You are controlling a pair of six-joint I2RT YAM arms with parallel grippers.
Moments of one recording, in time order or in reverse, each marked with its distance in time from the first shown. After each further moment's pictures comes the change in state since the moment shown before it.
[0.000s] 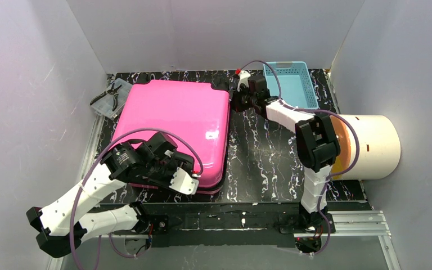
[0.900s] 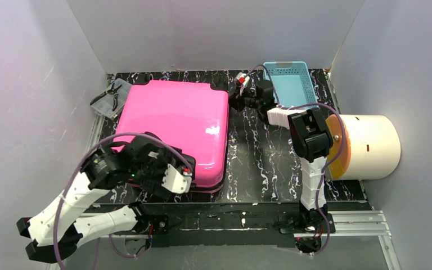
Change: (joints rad) left arm -0.003 -0.085 0.011 0.014 -0.055 0.000; right arm -0.084 0.182 -0.053 0.571 -0.451 -0.217
